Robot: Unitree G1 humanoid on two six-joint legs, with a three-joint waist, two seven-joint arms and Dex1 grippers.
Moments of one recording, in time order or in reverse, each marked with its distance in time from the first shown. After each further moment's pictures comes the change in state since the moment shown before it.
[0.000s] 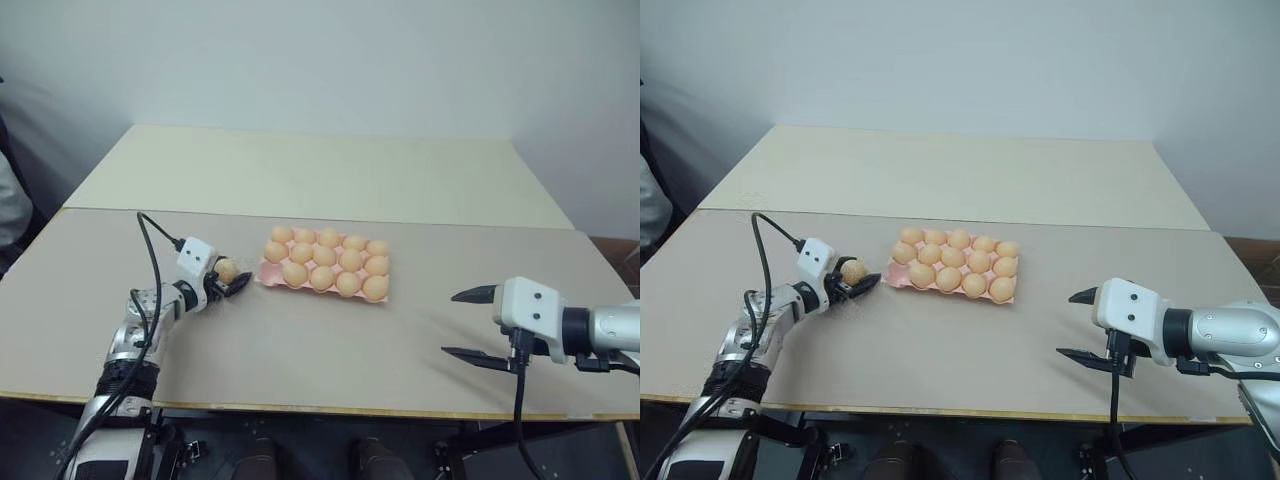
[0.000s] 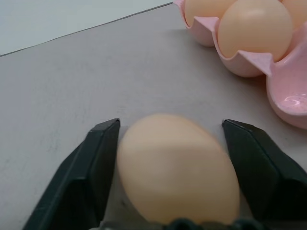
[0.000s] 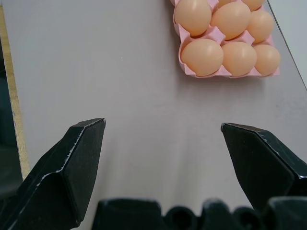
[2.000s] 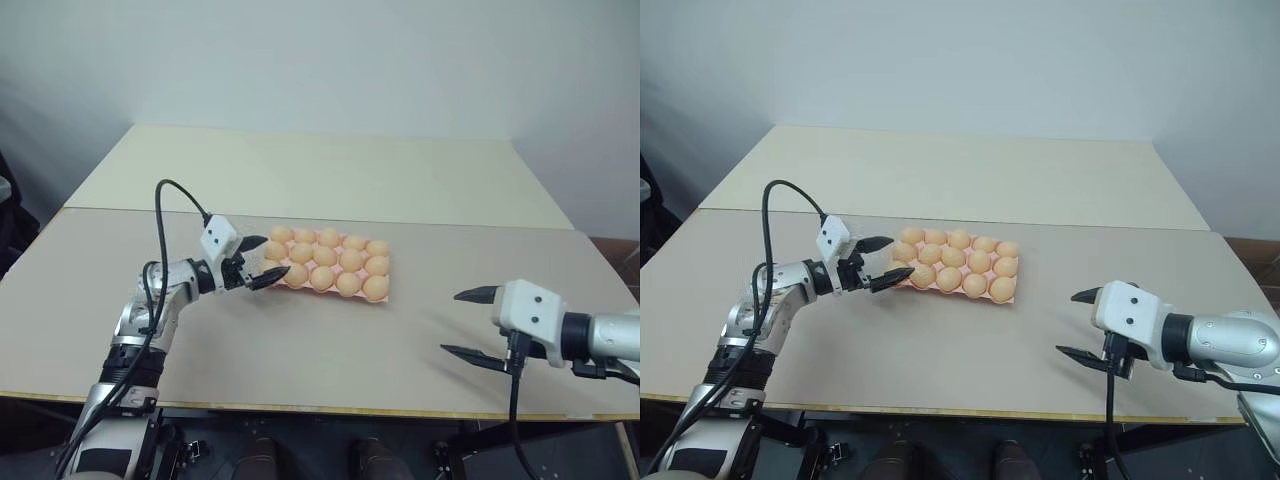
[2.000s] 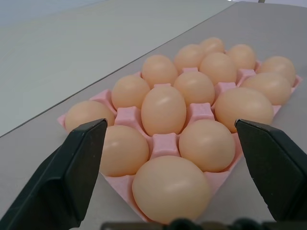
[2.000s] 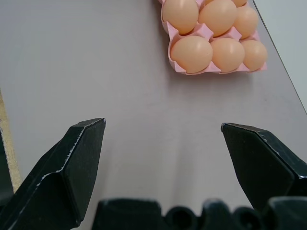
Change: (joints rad) left arm -0.058 0.008 -0.062 -0.191 -0.125 0.049 -0.264; right arm 0.050 0.028 -0.027 -0.048 -0.015 0.023 -0.070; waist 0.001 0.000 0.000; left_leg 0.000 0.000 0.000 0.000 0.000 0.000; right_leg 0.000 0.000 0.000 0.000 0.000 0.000
